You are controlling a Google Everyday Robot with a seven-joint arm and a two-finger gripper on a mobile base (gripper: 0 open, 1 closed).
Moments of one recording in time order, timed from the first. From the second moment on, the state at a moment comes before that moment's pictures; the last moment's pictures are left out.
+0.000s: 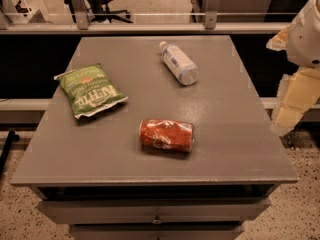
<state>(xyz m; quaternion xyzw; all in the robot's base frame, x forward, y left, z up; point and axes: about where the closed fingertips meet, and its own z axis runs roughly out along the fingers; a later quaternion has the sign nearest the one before) 0.438 -0.217 0.977 -0.60 0.78 -0.03 0.16</state>
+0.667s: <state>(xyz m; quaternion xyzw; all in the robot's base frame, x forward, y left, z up) 0.478 -0.209 0.976 -0.58 0.79 -0.03 0.19</state>
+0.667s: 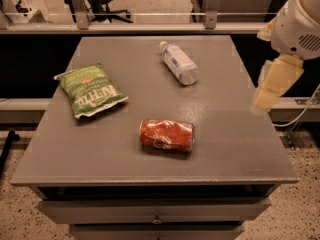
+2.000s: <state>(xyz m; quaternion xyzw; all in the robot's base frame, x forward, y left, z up) 0.691 -0.121 0.921 -0.39 0.87 0.09 0.28</state>
